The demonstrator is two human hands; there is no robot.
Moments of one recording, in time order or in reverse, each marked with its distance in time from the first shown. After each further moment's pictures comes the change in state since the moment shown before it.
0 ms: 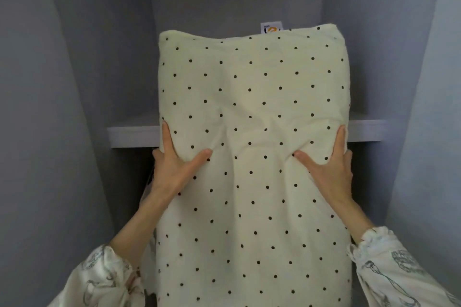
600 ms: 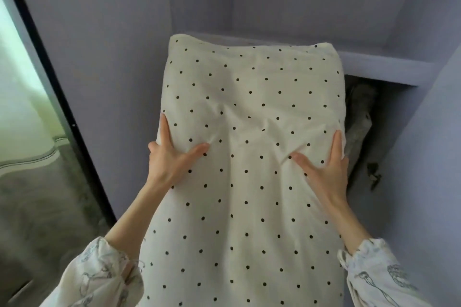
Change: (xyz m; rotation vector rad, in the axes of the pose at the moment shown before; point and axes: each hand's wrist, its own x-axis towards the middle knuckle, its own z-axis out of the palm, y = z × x) left_hand -0.297 0.005 -0.041 0.119 0.244 -0.435; right_hand -0.169 0.068 -0.107 0.135 -0.483 0.028
